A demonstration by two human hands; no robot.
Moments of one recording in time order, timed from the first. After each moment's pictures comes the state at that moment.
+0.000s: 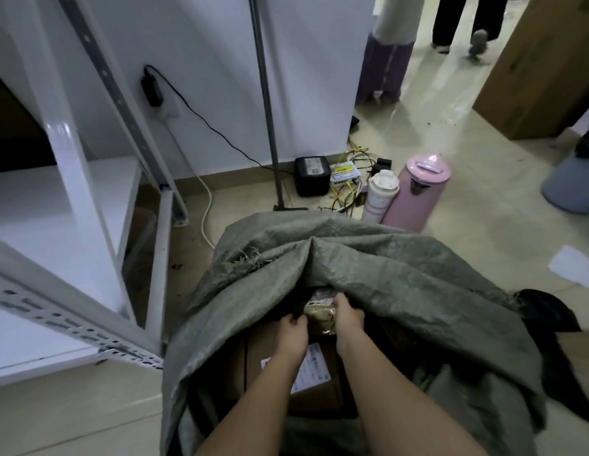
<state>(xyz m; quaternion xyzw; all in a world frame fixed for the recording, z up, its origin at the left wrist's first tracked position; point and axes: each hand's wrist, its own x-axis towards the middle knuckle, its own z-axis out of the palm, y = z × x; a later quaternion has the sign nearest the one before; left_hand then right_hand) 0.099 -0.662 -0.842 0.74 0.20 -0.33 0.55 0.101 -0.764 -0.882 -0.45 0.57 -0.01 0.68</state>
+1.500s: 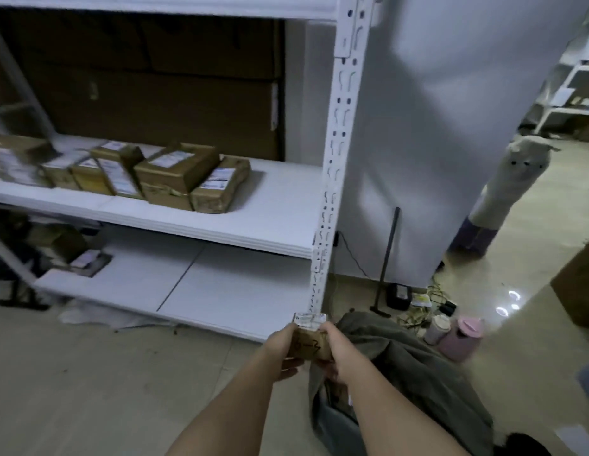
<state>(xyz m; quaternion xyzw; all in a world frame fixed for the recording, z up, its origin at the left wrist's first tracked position) -0.142 -0.347 -0.164 0.60 0.35 -0.26 0.67 -0.123 -0.469 -0.177 -0.63 0.31 0.29 0.65</state>
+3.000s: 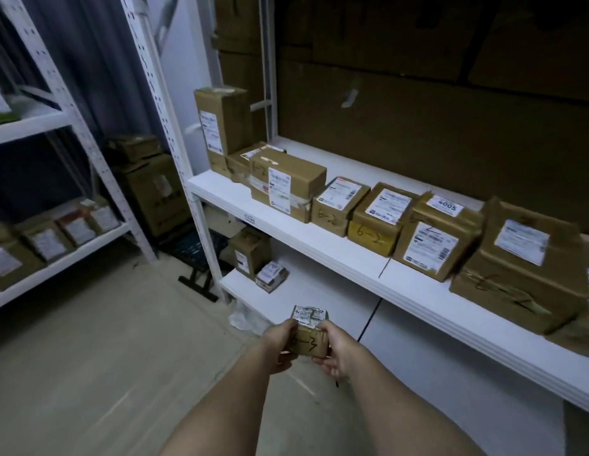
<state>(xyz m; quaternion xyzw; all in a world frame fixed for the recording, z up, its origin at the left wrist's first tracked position) 0.003 0.400 -0.175 0.54 0.48 -0.14 0.67 0.070 0.291 -0.195 -0.69 0.20 0.47 0.51</state>
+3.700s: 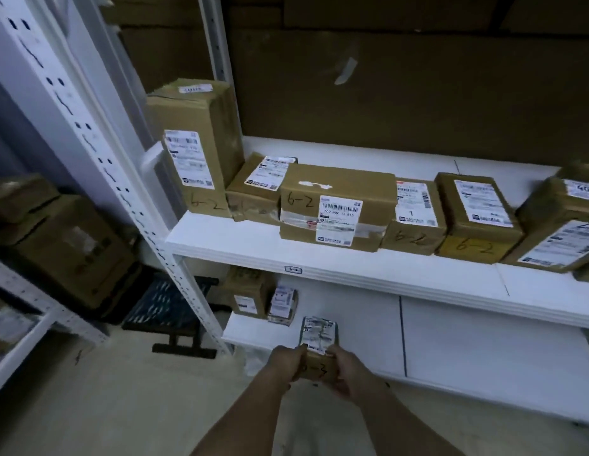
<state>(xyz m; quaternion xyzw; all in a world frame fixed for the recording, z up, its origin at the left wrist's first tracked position) 0.130 0.707 -0.286 0.70 0.36 -0.28 0.55 0.142 0.572 -0.311 -0.63 0.36 0.35 0.59</state>
